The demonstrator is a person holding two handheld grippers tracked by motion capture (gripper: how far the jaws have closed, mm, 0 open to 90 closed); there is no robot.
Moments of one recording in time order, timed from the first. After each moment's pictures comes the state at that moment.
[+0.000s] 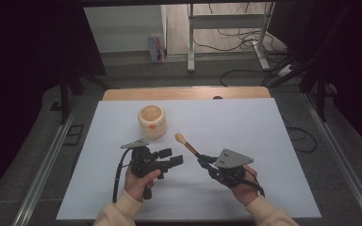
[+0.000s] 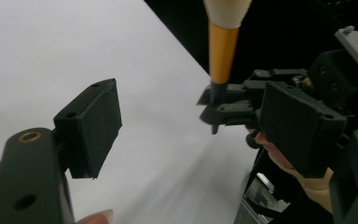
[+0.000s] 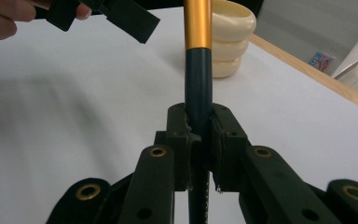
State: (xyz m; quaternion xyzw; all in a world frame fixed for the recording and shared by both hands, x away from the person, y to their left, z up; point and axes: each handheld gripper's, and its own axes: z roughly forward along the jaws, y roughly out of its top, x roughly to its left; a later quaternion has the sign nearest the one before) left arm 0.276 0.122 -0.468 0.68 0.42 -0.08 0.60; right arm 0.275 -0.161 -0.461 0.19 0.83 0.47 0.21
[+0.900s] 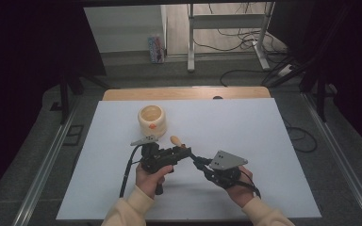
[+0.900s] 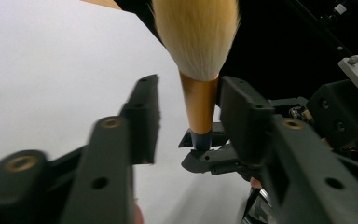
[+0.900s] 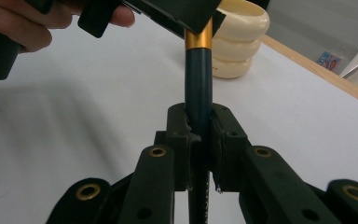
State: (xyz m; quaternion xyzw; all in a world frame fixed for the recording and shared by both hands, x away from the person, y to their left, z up) left arm 0.287 0.098 -0.466 0.66 0.42 -0.07 0.61; right arm 0.272 -0.150 -0.465 0.18 0.84 0.47 0.20
